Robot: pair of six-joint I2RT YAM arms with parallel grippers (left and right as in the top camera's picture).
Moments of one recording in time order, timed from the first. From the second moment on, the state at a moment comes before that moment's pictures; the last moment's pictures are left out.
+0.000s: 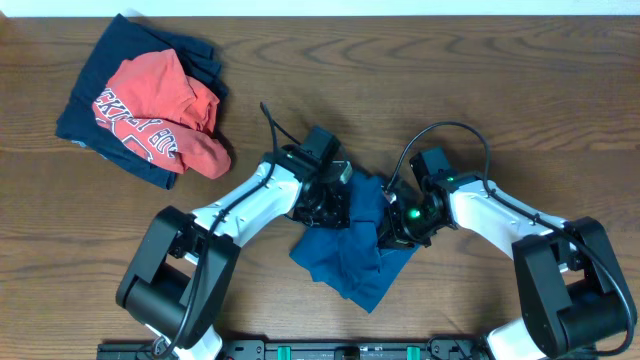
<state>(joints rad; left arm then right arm) -0.55 1.81 1.10 -0.74 0.49 -0.36 0.35 1.72 0.81 -0.63 -0.75 0.31</state>
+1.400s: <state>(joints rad) -0.31 1.75 1.06 -0.44 0.61 -0.58 0.30 1.36 0.87 -0.53 -0.31 0.24</state>
